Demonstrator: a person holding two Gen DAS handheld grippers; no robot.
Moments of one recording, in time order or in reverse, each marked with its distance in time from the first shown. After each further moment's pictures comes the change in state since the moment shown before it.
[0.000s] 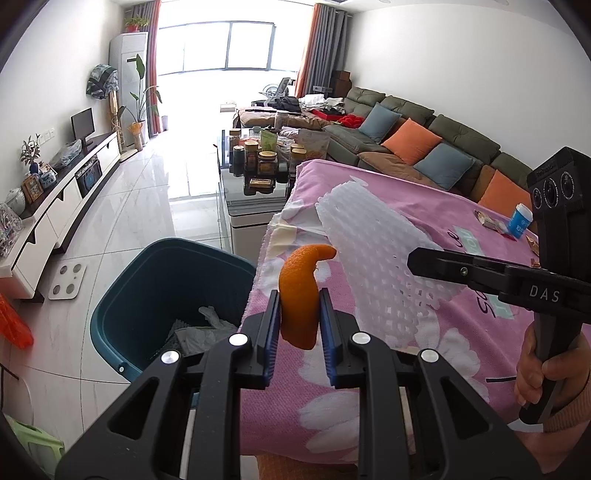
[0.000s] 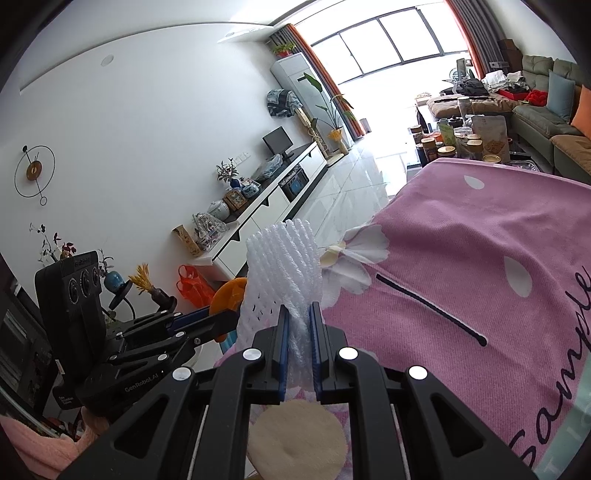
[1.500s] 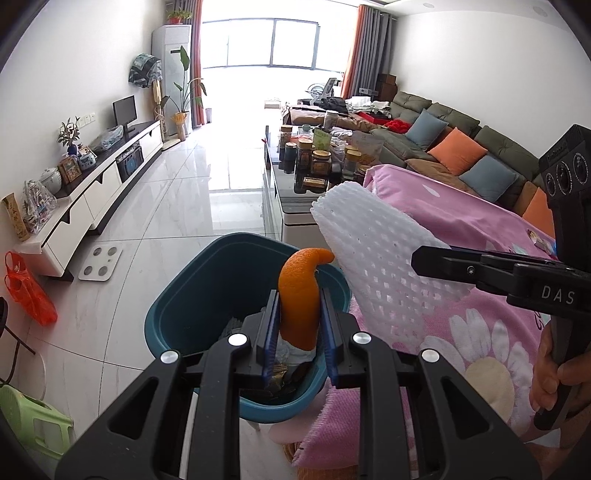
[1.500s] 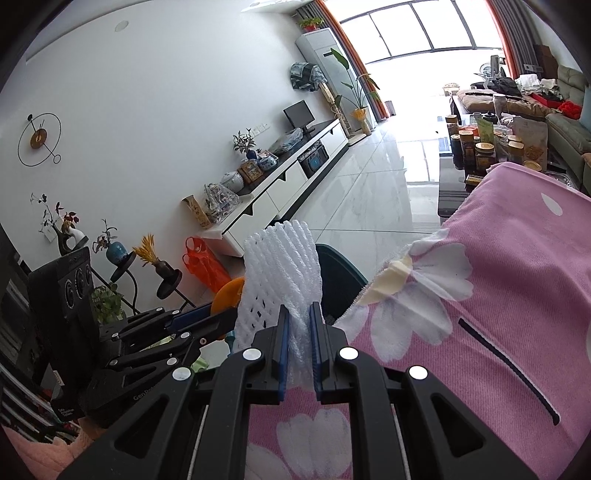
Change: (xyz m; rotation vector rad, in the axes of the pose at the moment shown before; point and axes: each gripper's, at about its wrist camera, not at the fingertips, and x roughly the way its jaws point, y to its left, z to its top) left arm 0.011 0.061 0.001 -0.089 0.004 0.159; right arm 0.064 0.043 0.021 -0.089 0.109 0.036
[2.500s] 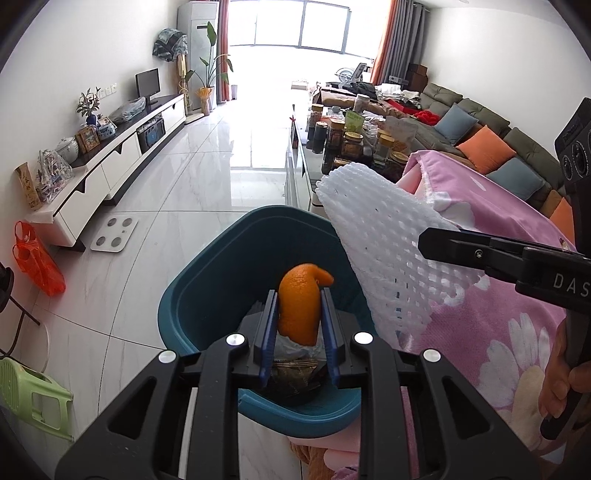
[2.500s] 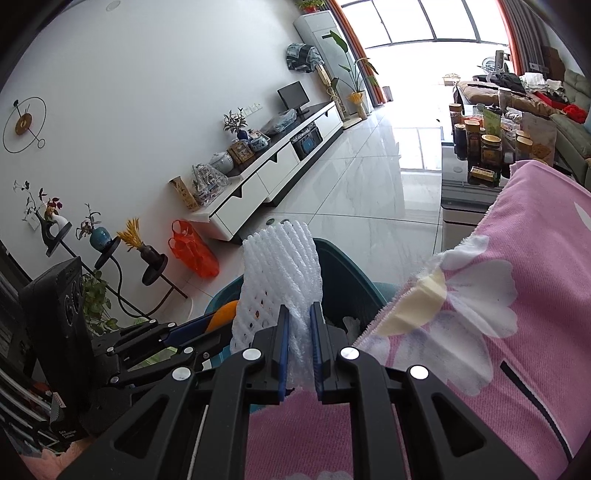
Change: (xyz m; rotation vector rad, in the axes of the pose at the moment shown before) left arm 0.050 0.041 0.002 -0.086 0.084 0.069; right arm 0.056 0.023 0.016 -0.017 0.079 -0.053
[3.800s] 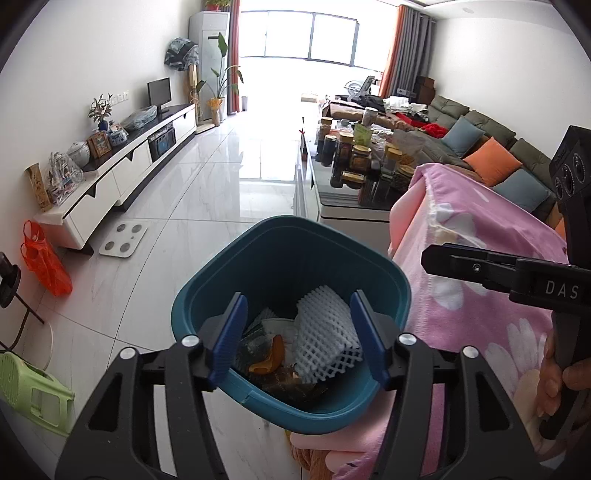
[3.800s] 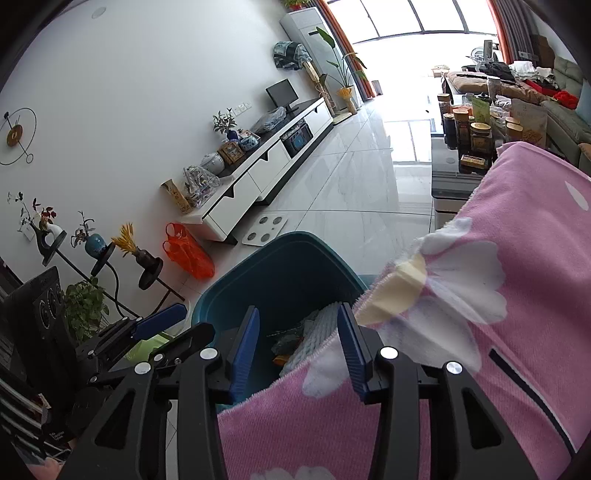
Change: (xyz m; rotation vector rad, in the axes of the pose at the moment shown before) left arm -0.012 0.000 -0.005 -0.004 -0.077 0.021; right arm -0.003 -0.020 -0.004 0.046 -0.002 -0.011
